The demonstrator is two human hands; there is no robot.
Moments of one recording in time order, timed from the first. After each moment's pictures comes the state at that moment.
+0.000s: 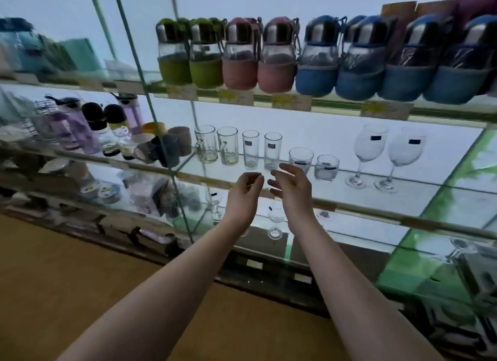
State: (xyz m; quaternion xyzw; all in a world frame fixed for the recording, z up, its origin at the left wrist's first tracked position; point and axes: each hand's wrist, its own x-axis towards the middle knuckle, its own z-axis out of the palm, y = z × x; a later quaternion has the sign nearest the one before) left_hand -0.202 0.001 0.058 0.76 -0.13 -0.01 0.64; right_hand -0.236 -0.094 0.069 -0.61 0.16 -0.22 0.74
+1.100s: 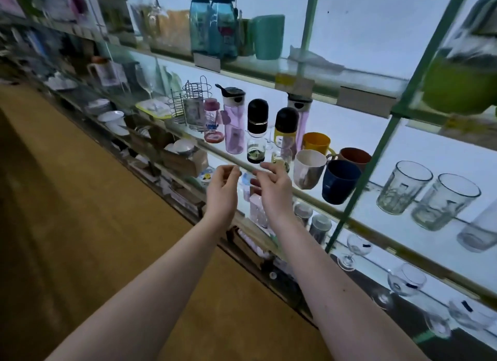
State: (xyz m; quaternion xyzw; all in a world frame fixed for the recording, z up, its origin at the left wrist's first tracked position) left_hand 0.086 0.420 0.039 0.73 0.09 0.14 0.66; right_hand 0.097 0.324 0.040 -0.67 0.04 -0.05 0.74
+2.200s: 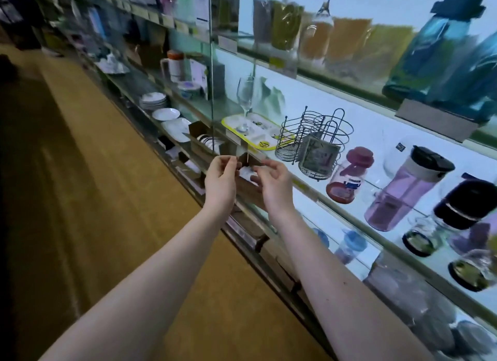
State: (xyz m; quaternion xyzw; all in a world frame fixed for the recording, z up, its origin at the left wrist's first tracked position) left_hand 0.312 0.824 0.039 0.64 0.17 0.22 0.71; right_hand 0.338 0.733 0.033 -0.70 0.00 0.01 0.71
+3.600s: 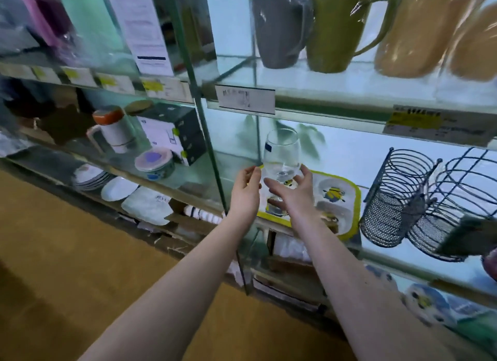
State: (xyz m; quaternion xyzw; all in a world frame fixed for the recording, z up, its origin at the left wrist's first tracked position) left_hand 0.716 1.002 0.006 0.73 0.03 -0.02 0.68; right_hand 0.706 0.908 -0.011 -0.57 0.20 -0.07 0.79
